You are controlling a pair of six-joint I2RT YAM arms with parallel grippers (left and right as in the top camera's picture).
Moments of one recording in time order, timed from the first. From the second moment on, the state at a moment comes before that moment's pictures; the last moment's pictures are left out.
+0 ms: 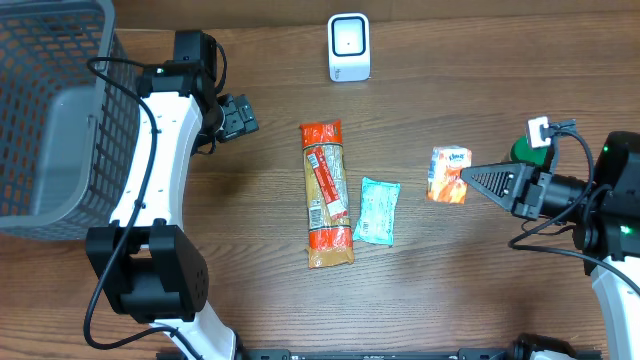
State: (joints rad) left arm 0.01 1.87 1.71 -1.18 -0.09 -0.41; right arm -0.19 1.09 0.82 -0.38 -1.40 0.35
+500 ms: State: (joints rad) left arm 0.01 1.87 1.71 -1.18 -0.09 -0.41; right arm -0.08 1.23 0.82 -0.56 -0.74 0.28
